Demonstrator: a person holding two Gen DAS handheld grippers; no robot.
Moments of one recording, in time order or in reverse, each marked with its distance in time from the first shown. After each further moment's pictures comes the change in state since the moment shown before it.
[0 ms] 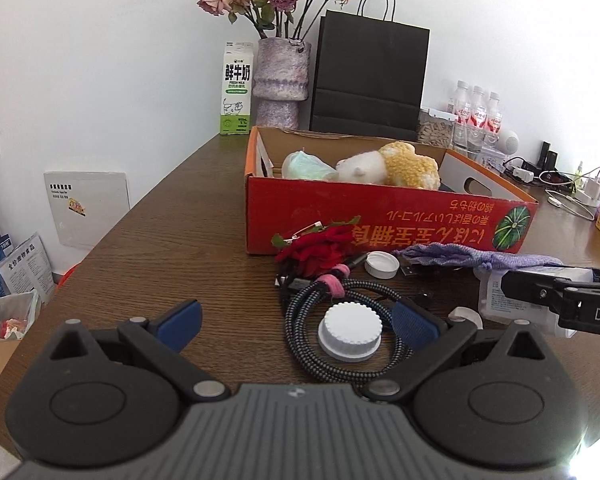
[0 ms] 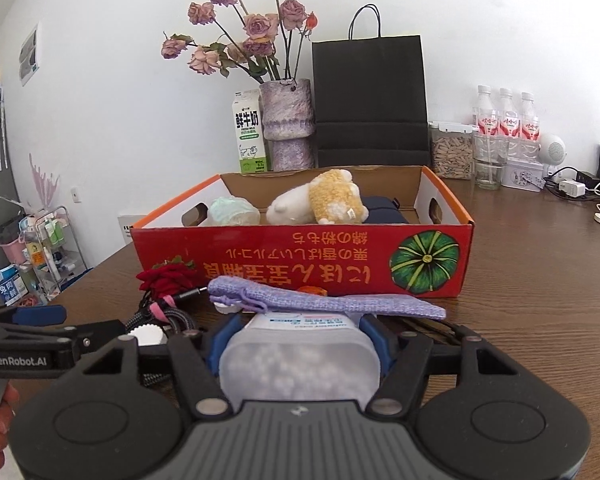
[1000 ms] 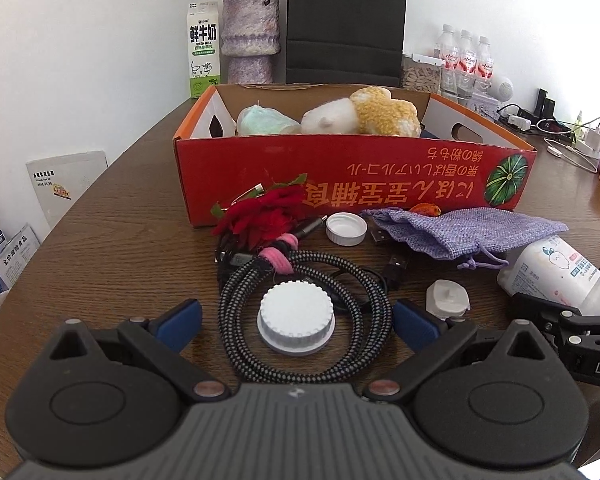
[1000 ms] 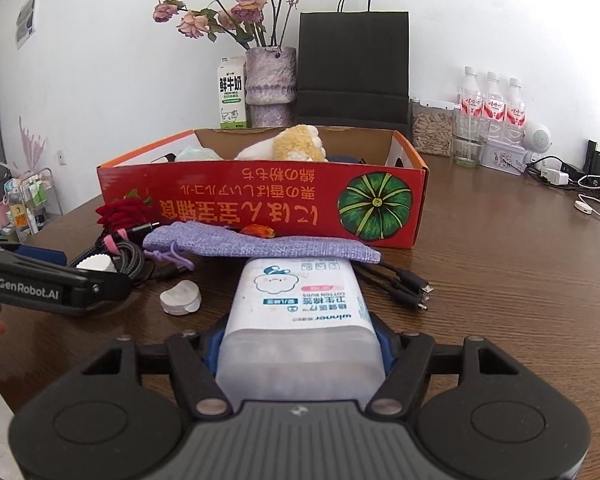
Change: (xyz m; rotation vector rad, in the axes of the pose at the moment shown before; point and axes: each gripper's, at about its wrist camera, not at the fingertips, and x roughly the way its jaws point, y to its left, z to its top) left arm 0.039 -0.037 0.002 0.063 0.141 0.006; right arm 0.004 -0.026 -0.029 -0.071 0.071 -0.039
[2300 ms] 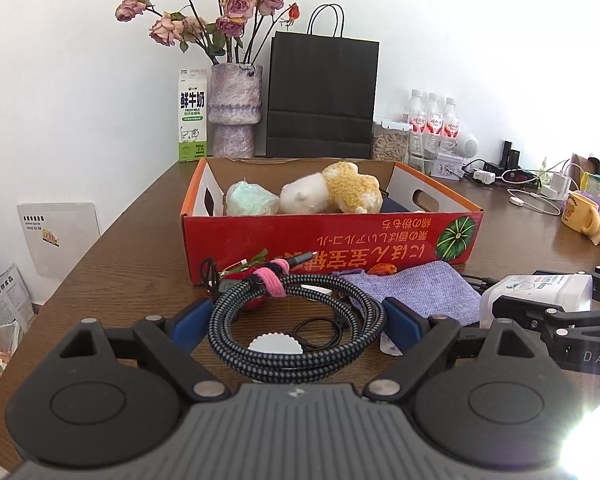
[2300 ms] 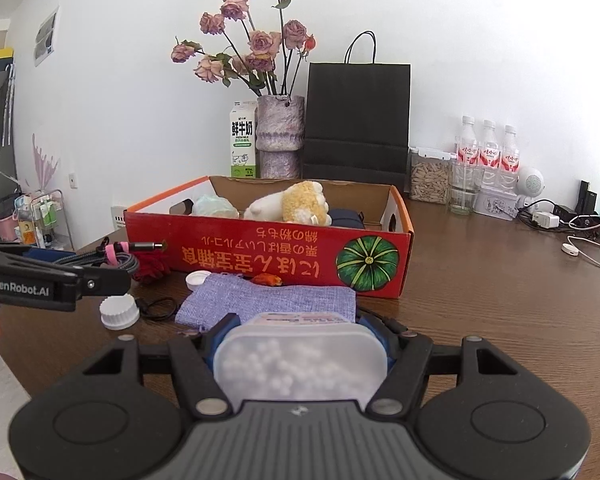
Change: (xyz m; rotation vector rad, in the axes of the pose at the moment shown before) left arm -0.061 0.000 0.004 0.006 -0.198 -0.071; right arm -0.051 0.002 0.015 -0.039 -0.130 0.006
